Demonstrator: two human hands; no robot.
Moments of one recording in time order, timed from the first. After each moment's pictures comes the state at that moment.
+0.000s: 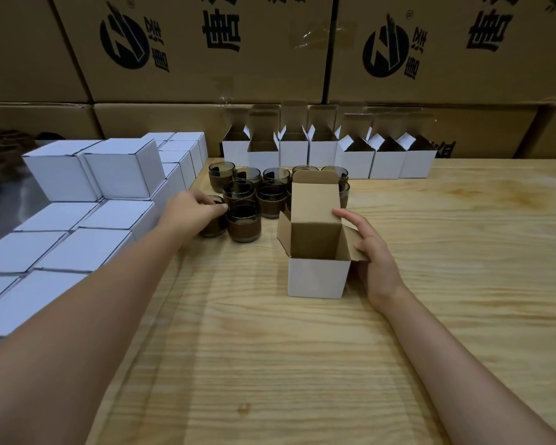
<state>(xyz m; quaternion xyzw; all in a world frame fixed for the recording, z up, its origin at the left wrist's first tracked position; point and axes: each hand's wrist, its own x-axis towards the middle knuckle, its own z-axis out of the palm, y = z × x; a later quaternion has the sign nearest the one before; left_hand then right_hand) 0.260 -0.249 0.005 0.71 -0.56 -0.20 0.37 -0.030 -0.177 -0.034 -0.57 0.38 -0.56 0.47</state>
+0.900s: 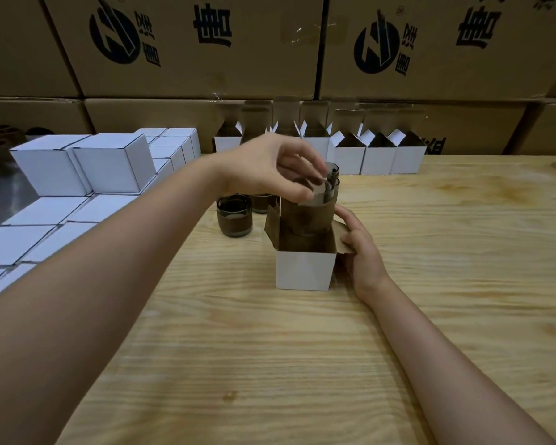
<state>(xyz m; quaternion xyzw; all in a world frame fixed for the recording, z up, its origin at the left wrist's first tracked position) 0.161 -0.206 0.108 0.35 -0.82 -0.38 0.23 -0.028 -0.176 -0.030 -0.56 0.37 -0.56 0.48</state>
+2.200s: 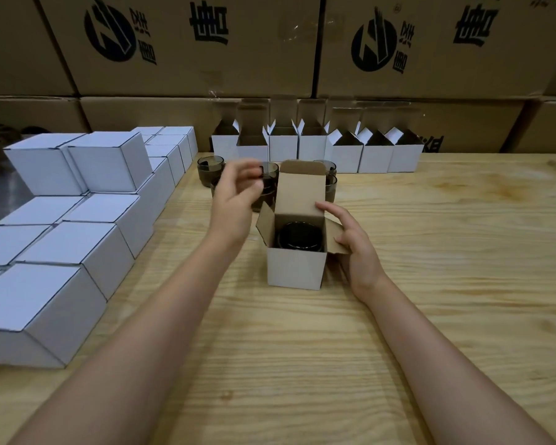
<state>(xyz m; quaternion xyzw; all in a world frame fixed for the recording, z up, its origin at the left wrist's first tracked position) 0.154 -0.186 0.029 0.43 -0.56 -0.34 0.62 -0.029 -0.179 -0.033 -0.59 0.35 -0.56 0.46</state>
